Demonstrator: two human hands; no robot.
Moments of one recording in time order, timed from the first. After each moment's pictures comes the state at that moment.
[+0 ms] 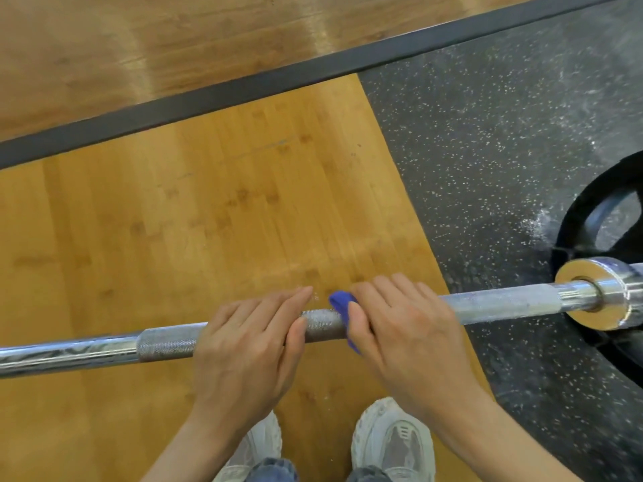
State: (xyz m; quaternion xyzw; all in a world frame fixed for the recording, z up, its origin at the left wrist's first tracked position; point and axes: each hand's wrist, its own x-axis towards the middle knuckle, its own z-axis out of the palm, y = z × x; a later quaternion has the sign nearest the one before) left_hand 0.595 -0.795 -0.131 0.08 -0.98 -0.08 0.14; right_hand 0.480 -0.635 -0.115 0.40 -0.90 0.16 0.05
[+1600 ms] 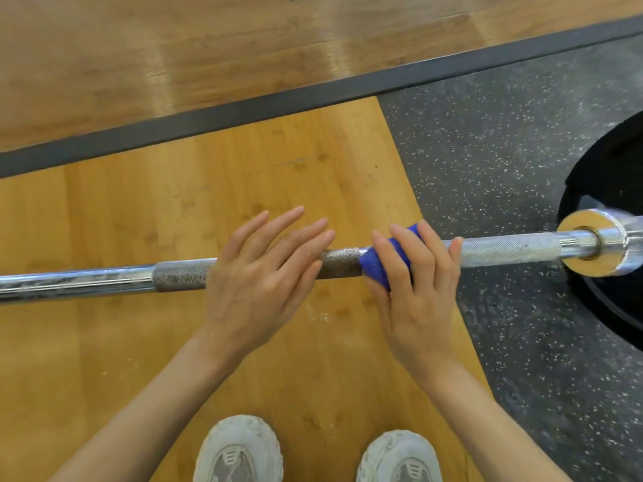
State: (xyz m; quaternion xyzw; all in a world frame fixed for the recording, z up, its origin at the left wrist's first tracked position) left_hand 0.528 -0.850 -0.138 0.02 -0.98 -0.04 0.22; right_hand 0.434 -0.664 -0.172 0.37 -0.88 0.20 0.21
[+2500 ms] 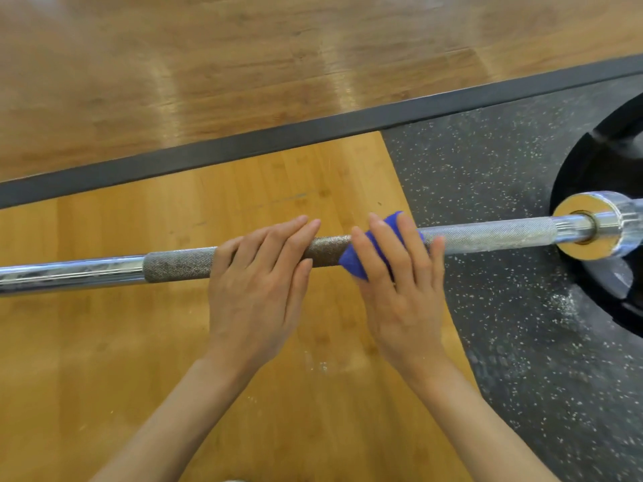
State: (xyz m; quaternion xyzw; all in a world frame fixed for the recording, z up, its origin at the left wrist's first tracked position) left_hand 0.484 -0.863 -0.143 0.14 -0.97 -0.06 0.20; right_hand 0.384 -0.708 -0.180 0.42 -0.86 0.15 0.24
